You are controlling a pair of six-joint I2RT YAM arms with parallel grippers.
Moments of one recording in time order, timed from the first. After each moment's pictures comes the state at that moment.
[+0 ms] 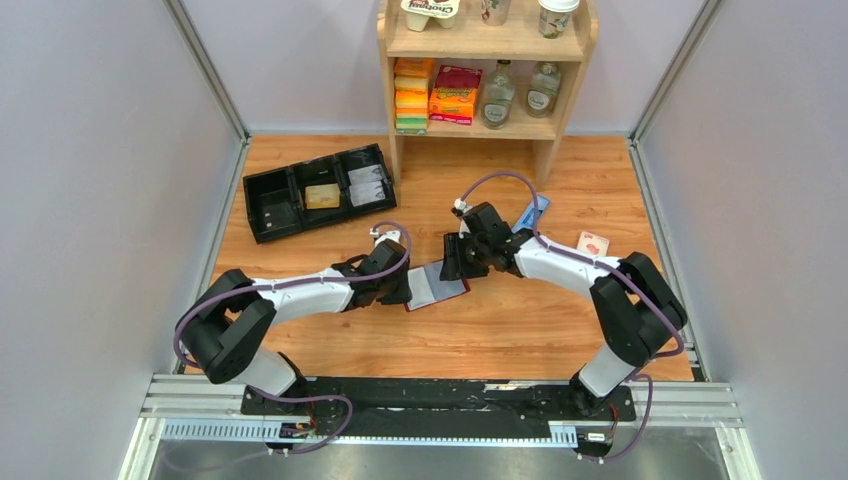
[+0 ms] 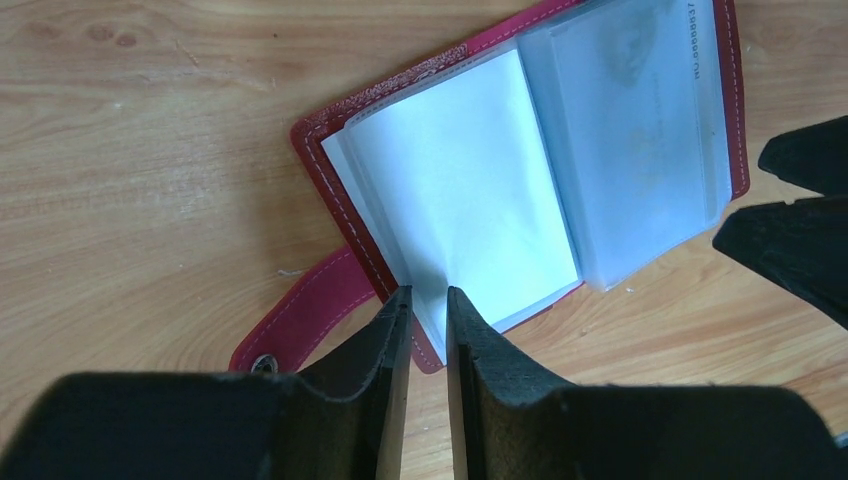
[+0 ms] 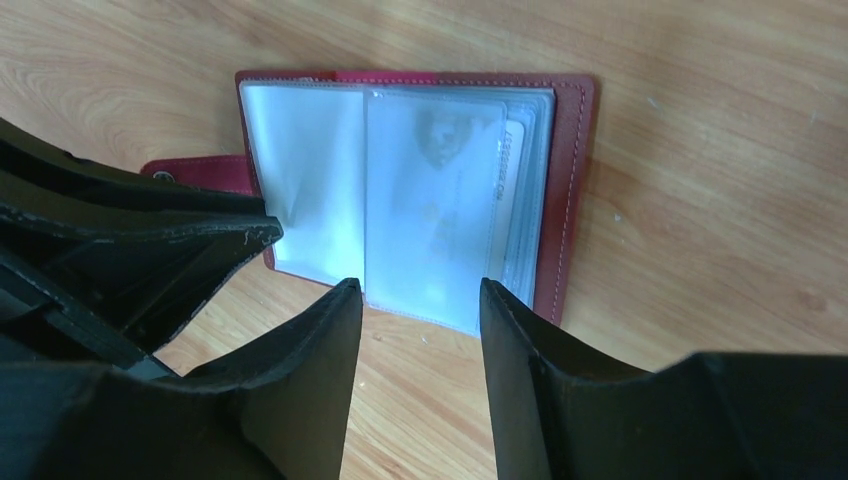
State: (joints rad) left arm -0.78 1.49 0.69 -0.14 -0.11 -0.75; right arm 0.65 1.62 0.96 -0.26 -0.22 0.48
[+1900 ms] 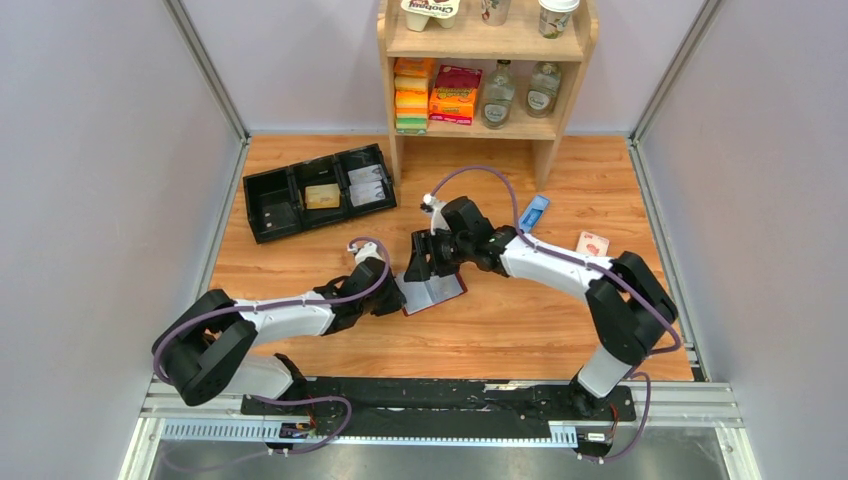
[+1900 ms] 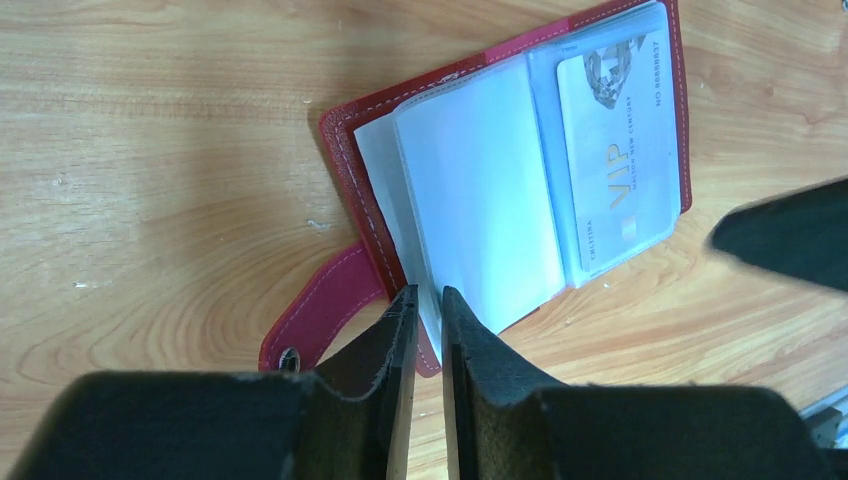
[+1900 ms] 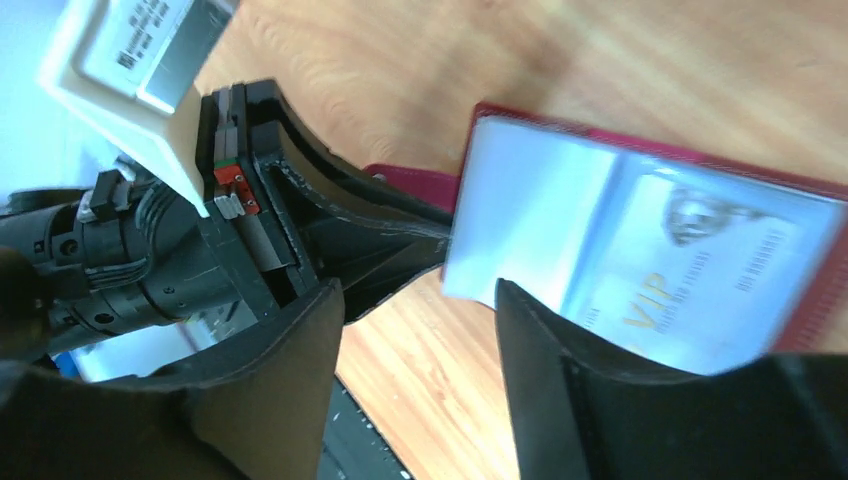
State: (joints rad) left arm -0.79 1.35 0.46 0.09 -0.15 -0.94; right arm 0.76 1.69 1.08 -0.16 -0.45 0.51
